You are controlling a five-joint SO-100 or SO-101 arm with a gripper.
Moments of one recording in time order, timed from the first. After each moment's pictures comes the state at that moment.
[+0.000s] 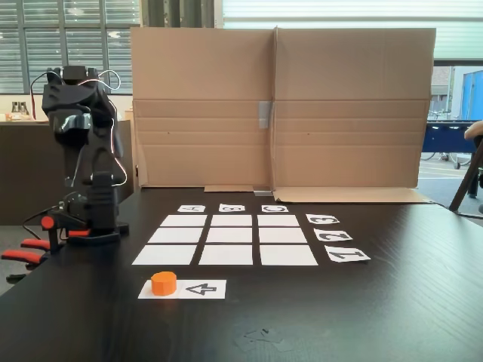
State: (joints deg) arm 77.0 101.5 78.9 84.5 78.3
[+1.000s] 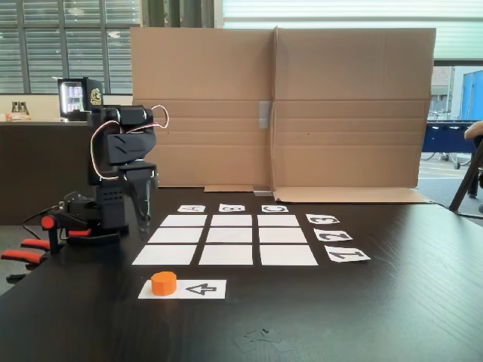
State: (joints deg) arm 57.1 72.1 67.6 84.6 98.2
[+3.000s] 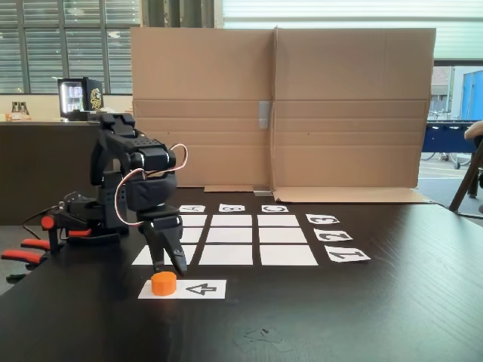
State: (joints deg) arm 52.7 54.1 63.2 79.6 89.0
